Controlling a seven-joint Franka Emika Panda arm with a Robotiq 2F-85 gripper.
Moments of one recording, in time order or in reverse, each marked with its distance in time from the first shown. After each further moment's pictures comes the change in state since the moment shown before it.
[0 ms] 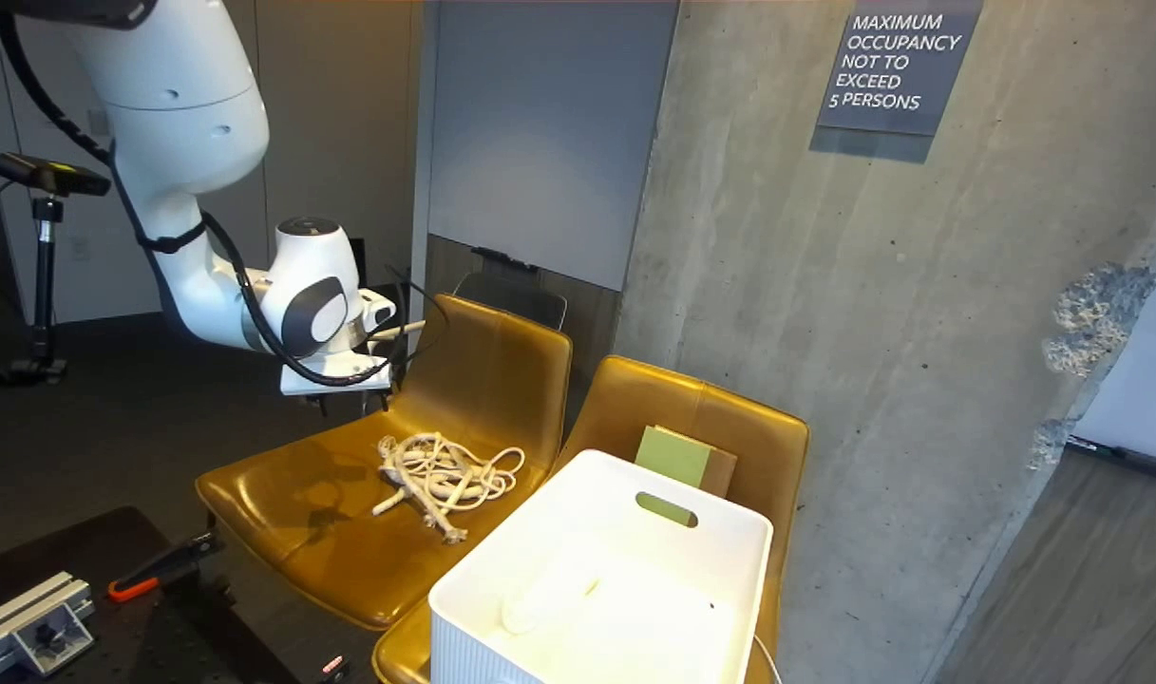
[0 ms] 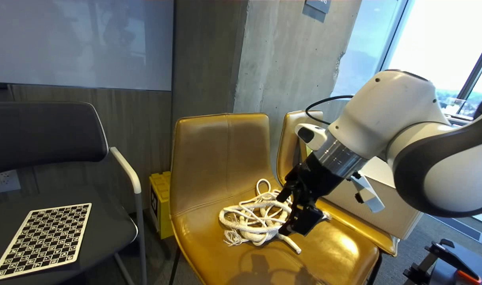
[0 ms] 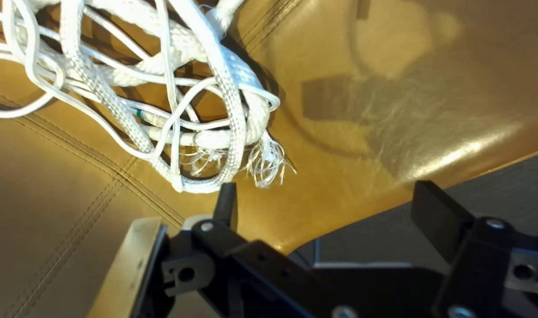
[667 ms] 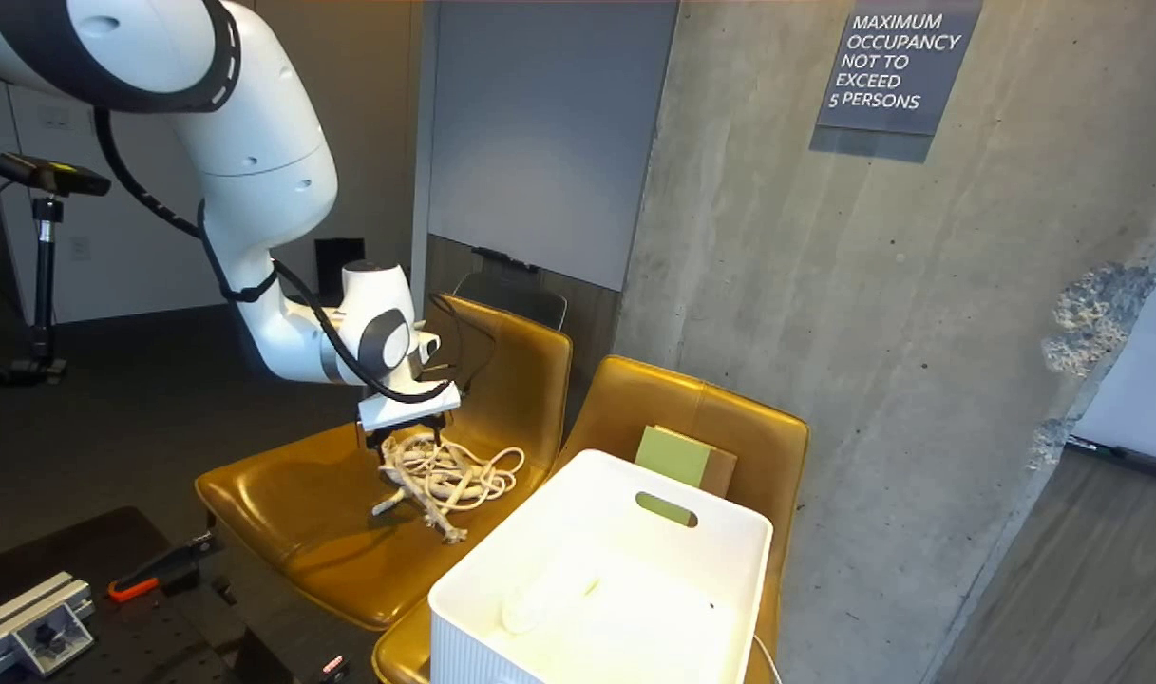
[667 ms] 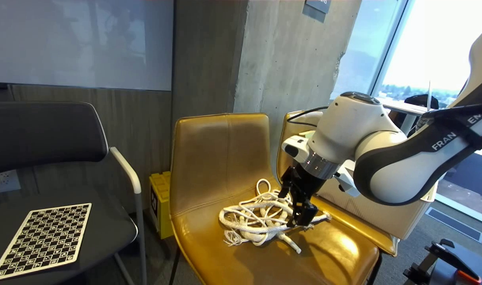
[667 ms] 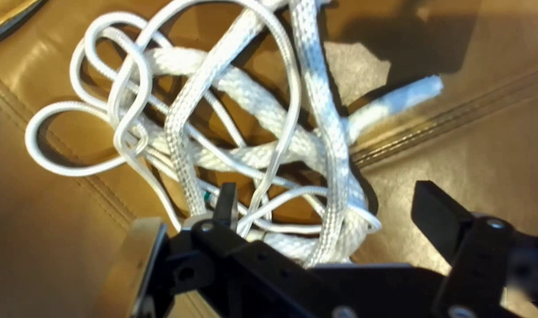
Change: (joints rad) arm -0.013 0.171 -0.112 0.205 -0.161 -0.145 -0.159
